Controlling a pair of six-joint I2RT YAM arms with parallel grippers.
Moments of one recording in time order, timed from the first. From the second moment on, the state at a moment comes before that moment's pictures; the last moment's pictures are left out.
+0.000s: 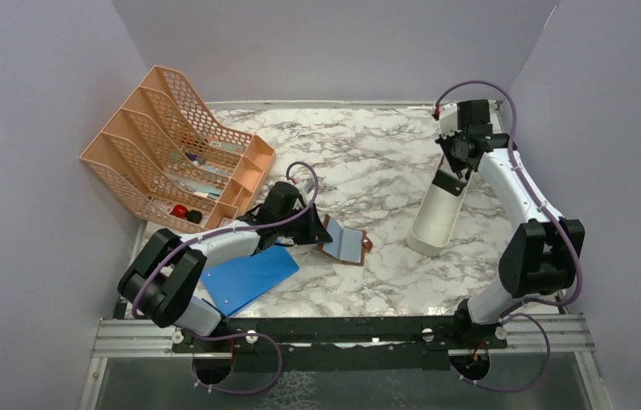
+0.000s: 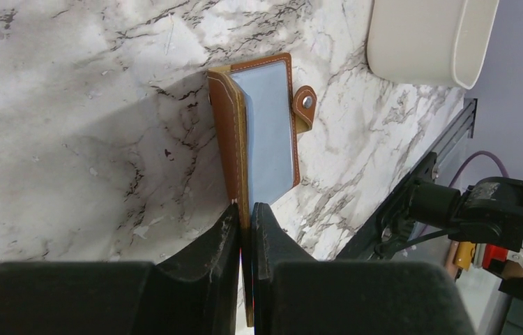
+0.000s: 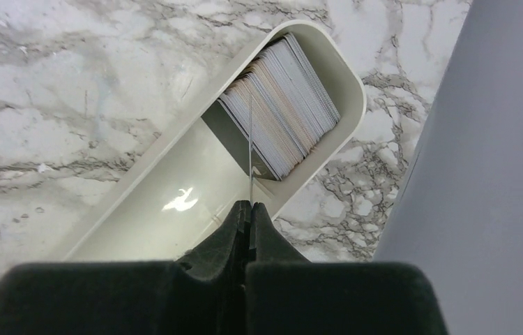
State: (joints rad) left arm -0.62 1.47 0.66 0.10 0.43 -0.73; right arm 0.07 1.60 1.36 -0.64 0.13 -0.45
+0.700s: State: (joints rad) left arm -0.62 1.49 0.56 0.34 0.46 -0.85; right arm 0.08 1.40 1.28 -0.56 -0.49 -0.03
